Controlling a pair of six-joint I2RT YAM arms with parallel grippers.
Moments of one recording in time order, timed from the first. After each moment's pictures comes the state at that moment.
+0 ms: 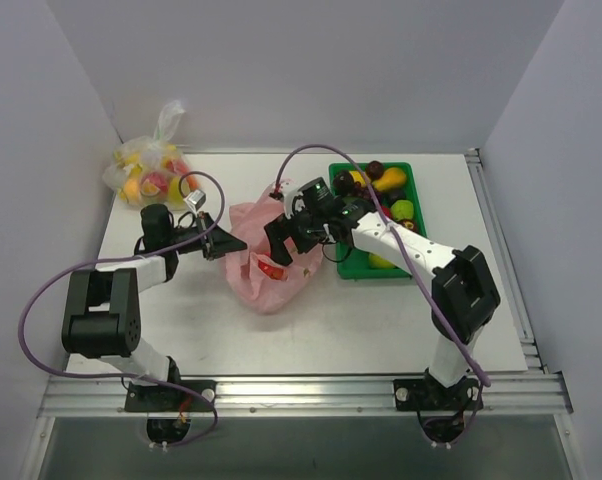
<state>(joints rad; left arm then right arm) 0.01 1.58 0.68 0.54 1.22 -1.03 0.73 1.79 1.41 -0.44 -0.33 0.04</state>
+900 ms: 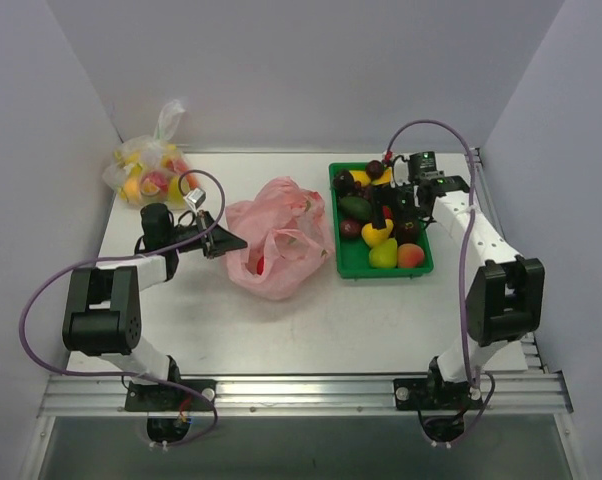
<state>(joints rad) 0.02 1.60 0.68 0.59 1.22 -1.04 0.17 1.60 1.32 -0.69 -0.17 -0.12</state>
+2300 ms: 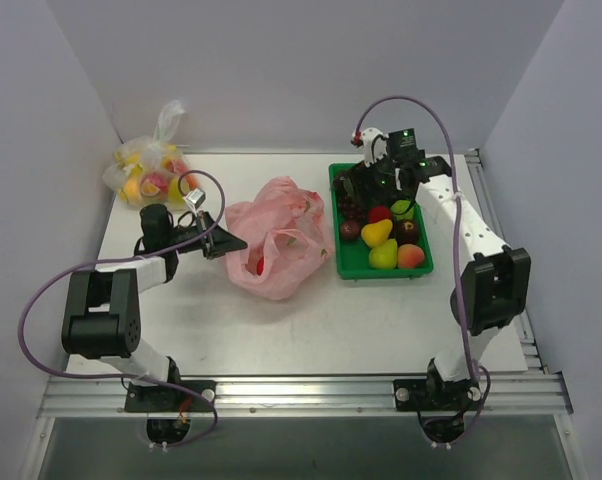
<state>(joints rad) 0.01 1.58 0.67 0.59 1.22 -1.03 0.28 1.79 1.60 -0.67 -0.19 -0.32</state>
